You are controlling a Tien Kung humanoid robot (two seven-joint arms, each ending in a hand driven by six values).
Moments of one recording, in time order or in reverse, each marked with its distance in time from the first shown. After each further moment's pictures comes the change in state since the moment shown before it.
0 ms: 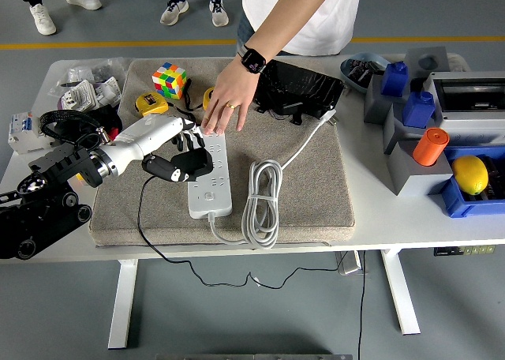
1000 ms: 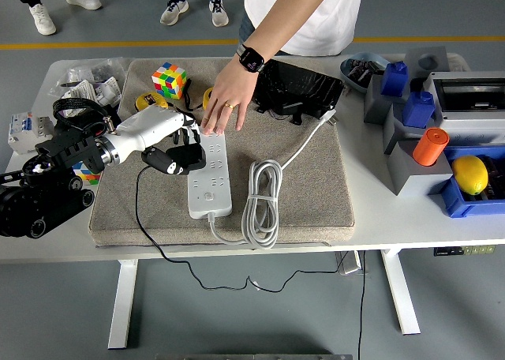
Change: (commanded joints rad) left arm -0.122 -0.047 0.161 0.172 -0.033 0.014 -0.039; right arm 0.003 -0.003 0.009 0.005 -0.003 0.001 0.001
